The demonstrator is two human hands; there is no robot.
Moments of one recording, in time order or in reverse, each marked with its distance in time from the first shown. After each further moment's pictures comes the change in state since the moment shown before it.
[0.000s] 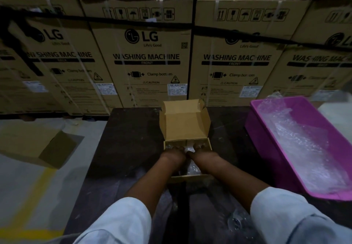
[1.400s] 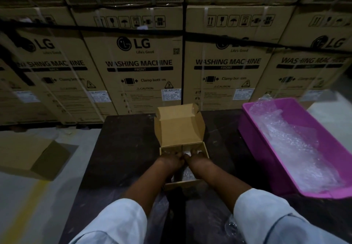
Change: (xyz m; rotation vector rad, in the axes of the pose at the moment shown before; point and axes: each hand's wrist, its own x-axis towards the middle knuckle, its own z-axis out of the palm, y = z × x) left_hand 0.002 -0.004 0.001 0.307 0.064 0.214; right_hand 0.002 -0.006 0.002 0.080 -0.049 0.089
